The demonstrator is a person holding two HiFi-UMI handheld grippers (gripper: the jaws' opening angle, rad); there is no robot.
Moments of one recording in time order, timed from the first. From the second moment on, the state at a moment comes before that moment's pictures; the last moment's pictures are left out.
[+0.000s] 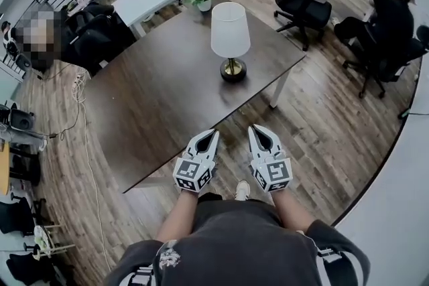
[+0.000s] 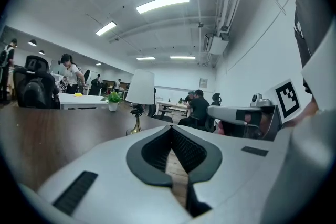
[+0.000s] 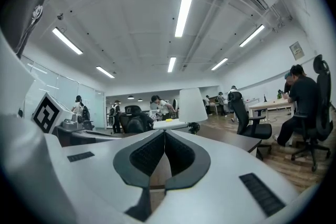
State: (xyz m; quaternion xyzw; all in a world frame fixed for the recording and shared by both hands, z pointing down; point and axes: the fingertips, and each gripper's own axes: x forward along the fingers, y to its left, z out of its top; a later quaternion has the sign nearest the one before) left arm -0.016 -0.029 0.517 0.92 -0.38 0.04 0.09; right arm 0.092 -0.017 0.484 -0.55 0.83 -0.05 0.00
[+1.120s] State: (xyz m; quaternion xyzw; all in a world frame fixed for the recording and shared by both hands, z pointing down) left arm -0.035 -0.201 0.513 0.94 -0.33 0.02 0.09; right arm 0.069 -0.179 0.497 -0.60 0.80 -0.05 -0.03
